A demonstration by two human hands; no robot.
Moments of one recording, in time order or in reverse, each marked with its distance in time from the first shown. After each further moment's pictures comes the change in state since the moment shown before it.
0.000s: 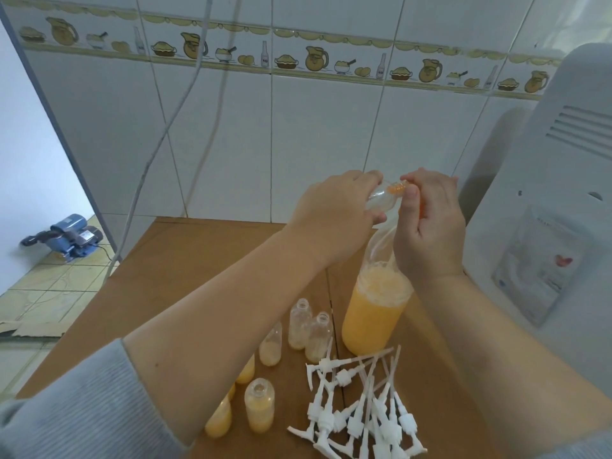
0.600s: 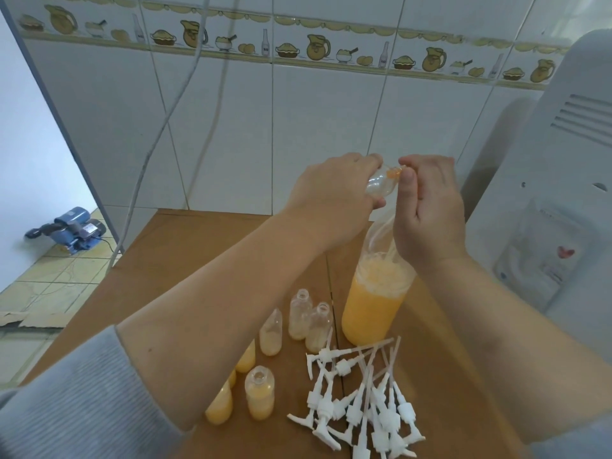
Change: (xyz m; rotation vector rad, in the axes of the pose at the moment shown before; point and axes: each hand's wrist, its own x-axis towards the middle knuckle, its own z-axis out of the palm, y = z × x) left_hand 0.001 0.003 -0.008 0.046 0.006 -0.036; right_hand 0.009 -0.005 -0.004 -0.001 -0.050 -0.034
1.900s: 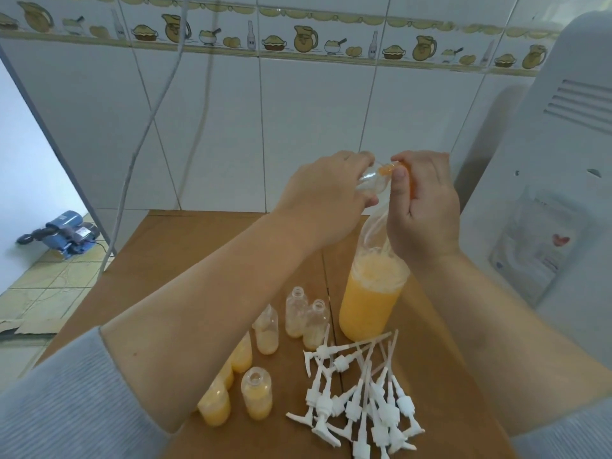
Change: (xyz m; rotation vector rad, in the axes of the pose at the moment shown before) left_hand 0.000 -0.001 0.005 -0.011 -0.025 0.033; right_hand -0.006 0.003 0.001 -0.024 0.029 0.002
